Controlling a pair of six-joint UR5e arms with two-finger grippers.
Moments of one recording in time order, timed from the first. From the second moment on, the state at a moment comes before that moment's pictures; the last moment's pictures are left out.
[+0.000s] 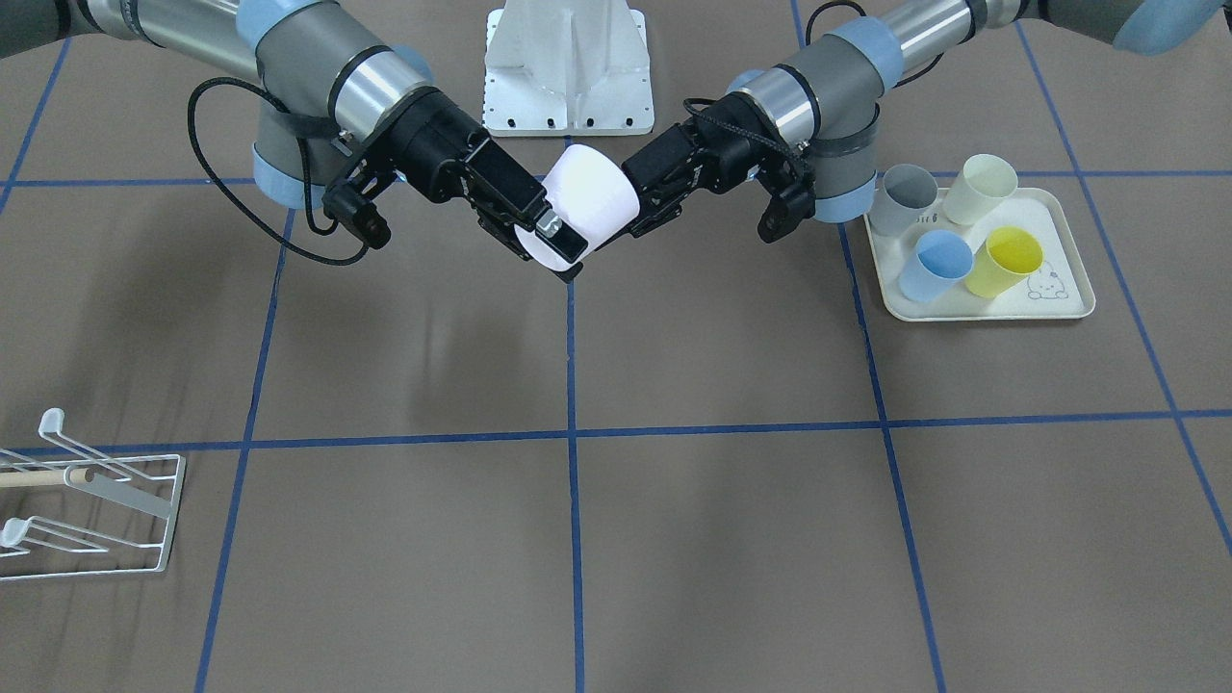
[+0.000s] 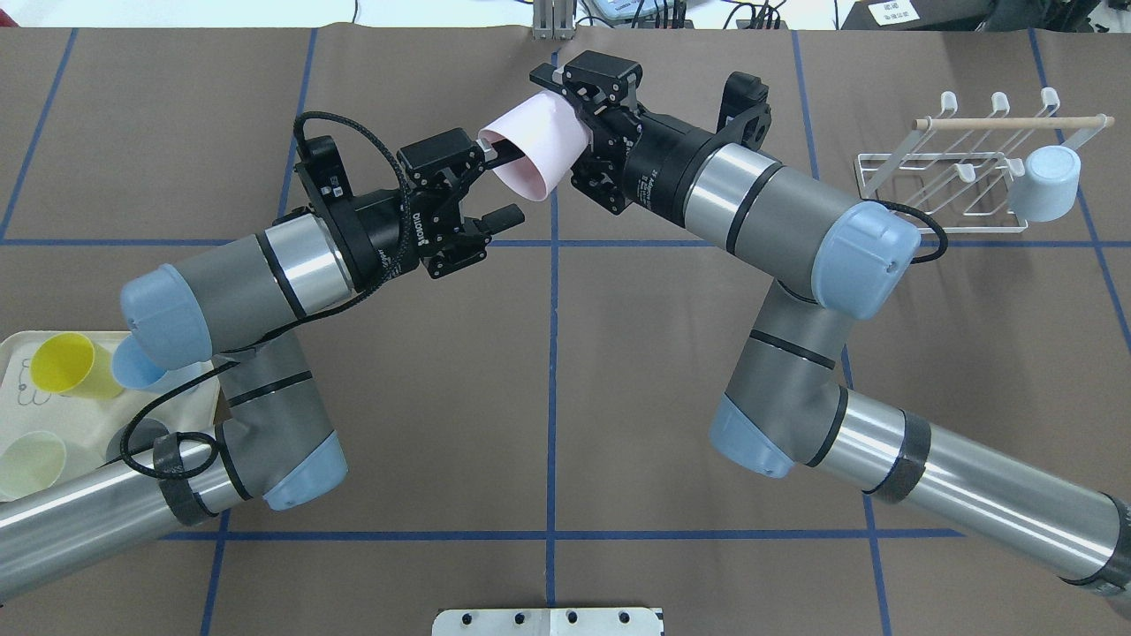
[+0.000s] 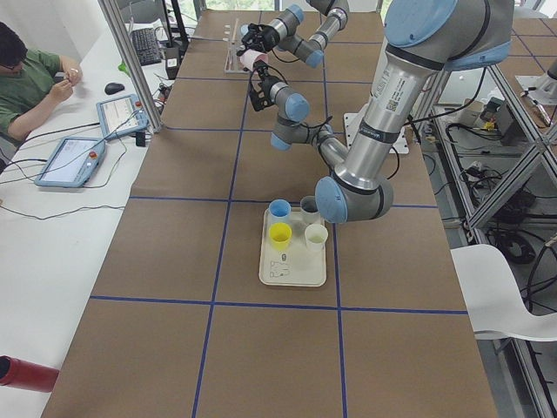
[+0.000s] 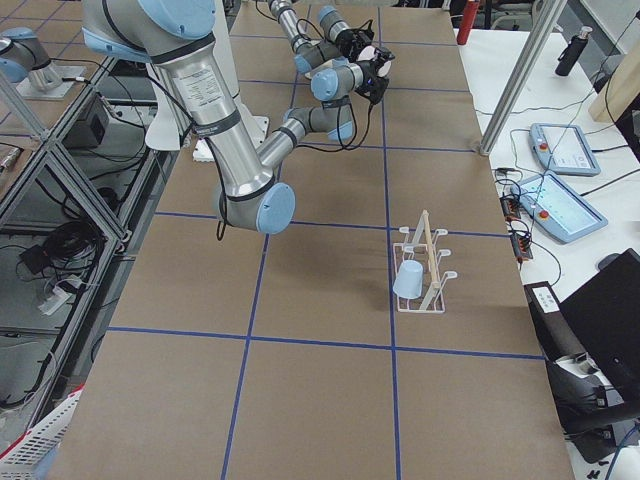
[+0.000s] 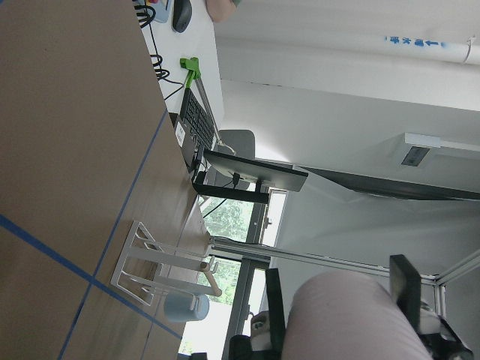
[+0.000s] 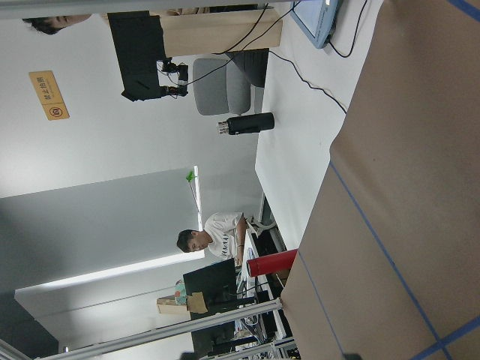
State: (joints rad) left arm -0.55 -2.11 -1.54 -3.17 -1.49 -2.10; right arm 0.59 -0.98 1.61 -0.27 1.41 2.19
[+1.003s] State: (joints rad) left arm -0.57 -2.07 -1.53 -3.16 -1.49 -2.07; right arm 0.80 -1.02 1.53 -0.41 1.41 1.94
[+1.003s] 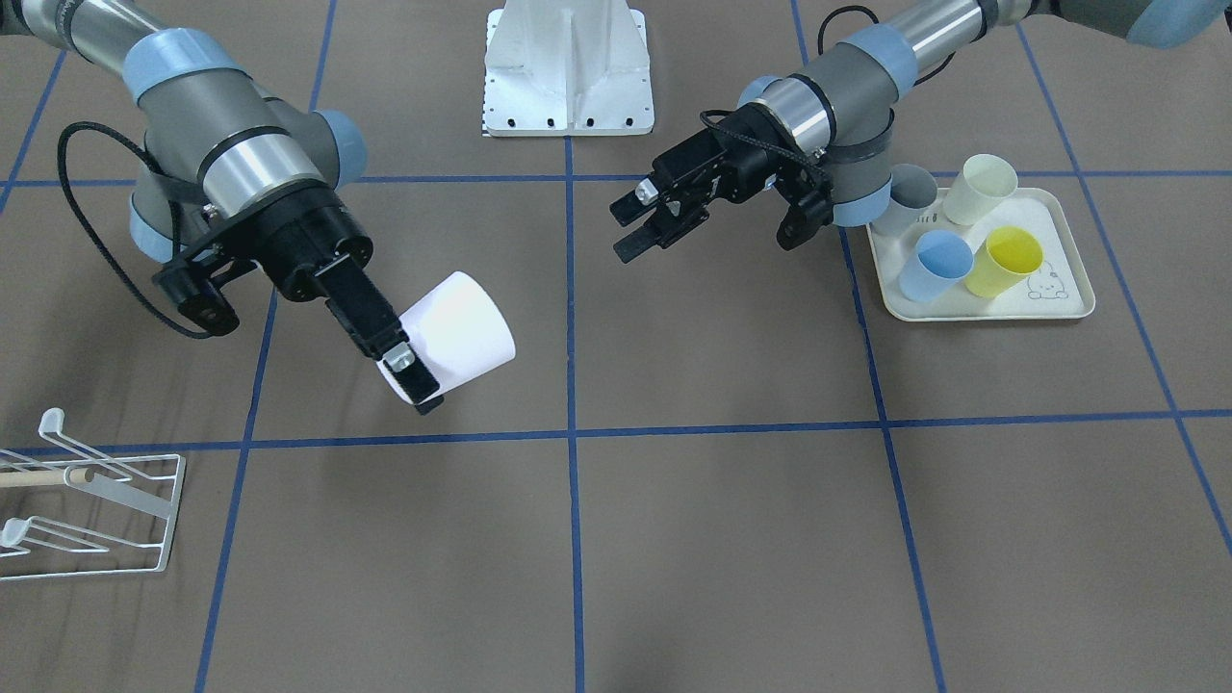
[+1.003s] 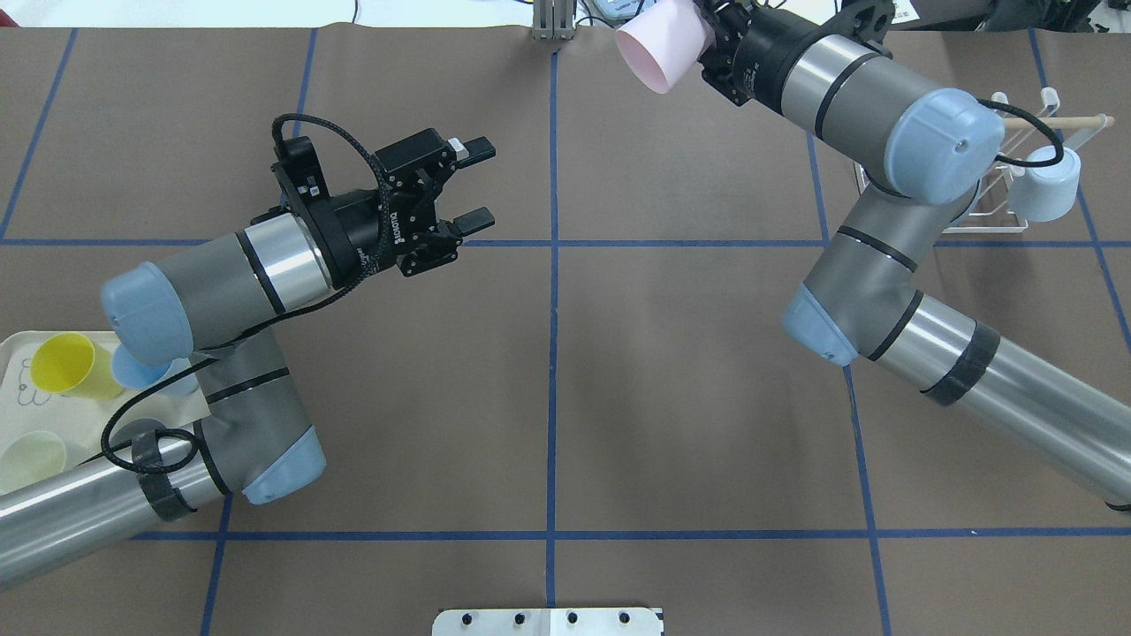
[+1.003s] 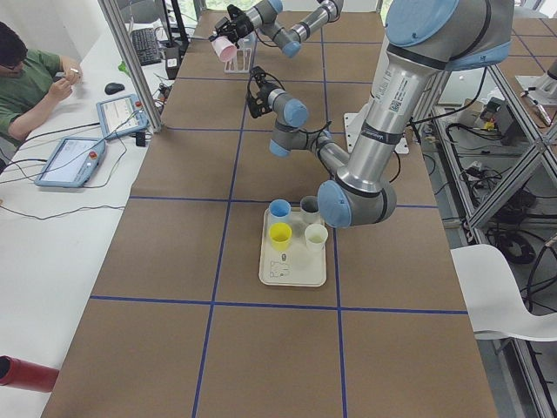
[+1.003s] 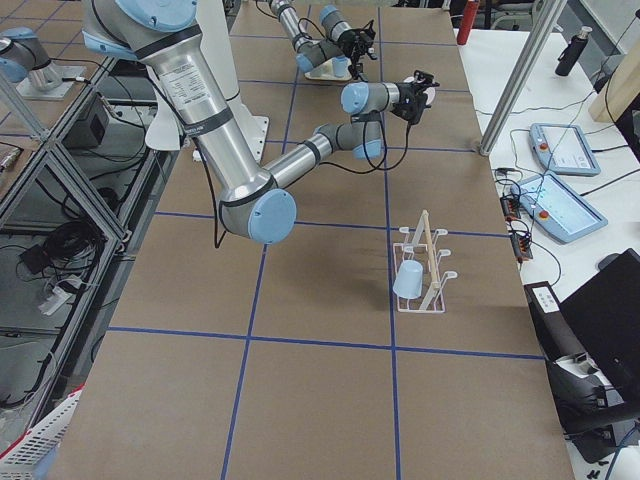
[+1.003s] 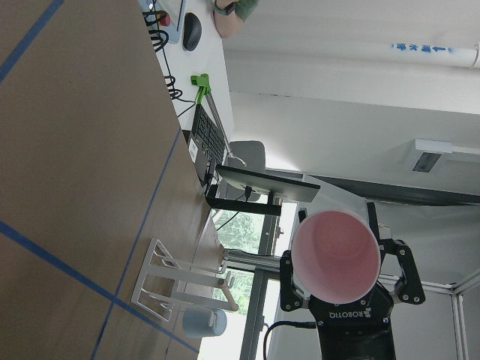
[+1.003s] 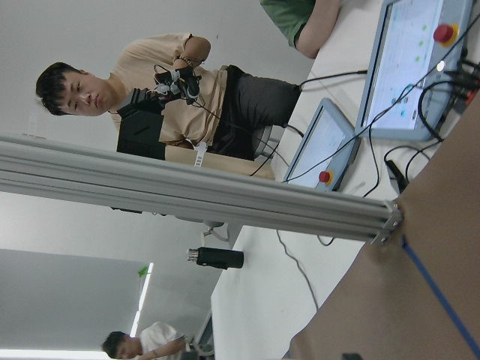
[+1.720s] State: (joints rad) left arm -0.67 -1.89 -1.74 -2.75 -1.58 -1.66; right arm 0.84 -1.13 1.85 -0.97 1.27 1.48
